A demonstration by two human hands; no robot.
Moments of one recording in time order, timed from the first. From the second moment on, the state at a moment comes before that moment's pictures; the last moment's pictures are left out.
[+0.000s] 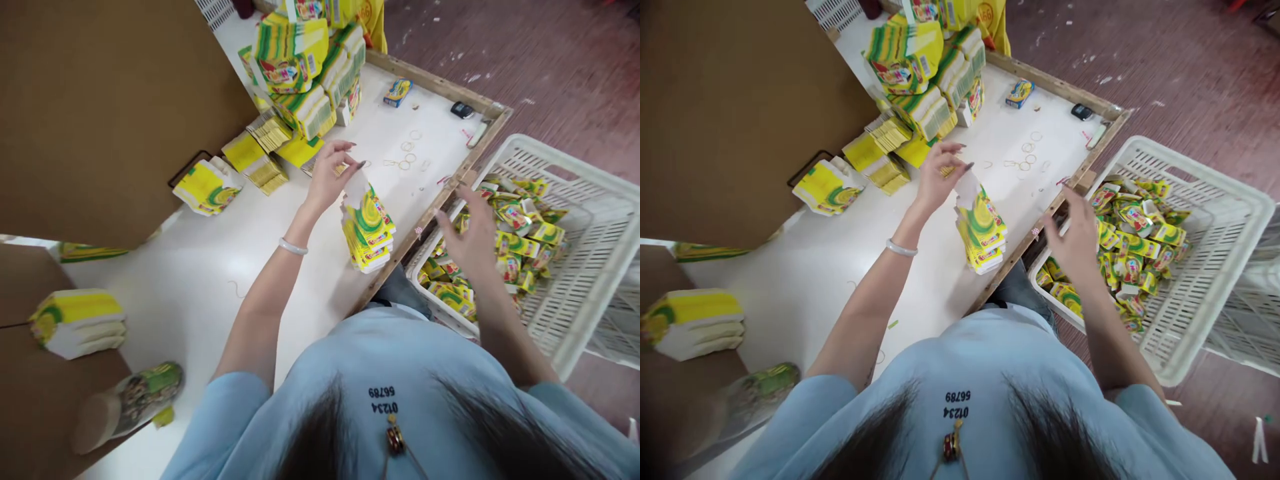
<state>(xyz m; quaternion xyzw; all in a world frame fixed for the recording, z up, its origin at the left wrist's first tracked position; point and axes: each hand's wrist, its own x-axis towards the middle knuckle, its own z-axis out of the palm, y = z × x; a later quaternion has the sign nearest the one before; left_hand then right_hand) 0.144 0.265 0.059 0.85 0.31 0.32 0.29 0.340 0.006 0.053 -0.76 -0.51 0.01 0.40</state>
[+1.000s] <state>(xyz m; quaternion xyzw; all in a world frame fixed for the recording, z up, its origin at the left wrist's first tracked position) 0.080 0.072 0.072 0.68 0.36 0.38 0.51 0.215 0.045 0.082 -0.59 -0.43 0.26 0.64</state>
